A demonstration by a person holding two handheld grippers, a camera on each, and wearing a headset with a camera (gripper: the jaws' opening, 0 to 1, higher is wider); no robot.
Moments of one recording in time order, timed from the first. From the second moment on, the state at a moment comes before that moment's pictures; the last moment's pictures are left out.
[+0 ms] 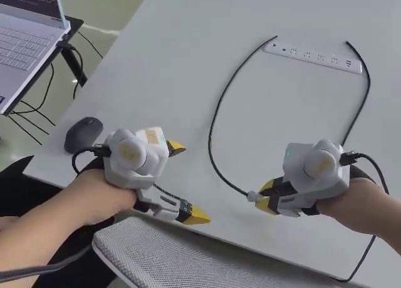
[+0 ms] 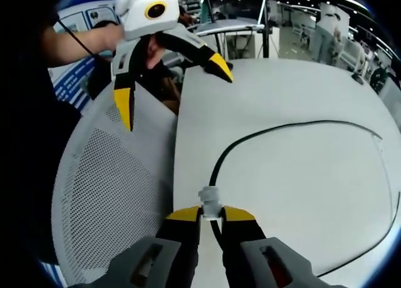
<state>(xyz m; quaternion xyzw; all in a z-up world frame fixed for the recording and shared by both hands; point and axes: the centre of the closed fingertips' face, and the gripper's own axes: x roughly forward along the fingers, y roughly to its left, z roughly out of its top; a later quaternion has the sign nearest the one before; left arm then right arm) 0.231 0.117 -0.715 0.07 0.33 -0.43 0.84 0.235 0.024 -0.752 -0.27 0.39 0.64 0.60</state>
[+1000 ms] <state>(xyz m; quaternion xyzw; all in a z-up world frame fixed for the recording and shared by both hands) 0.242 0.041 -0.673 0.03 0.28 -0.49 0.82 0.236 0.007 -0.686 -0.29 0.34 0.66 0.60</state>
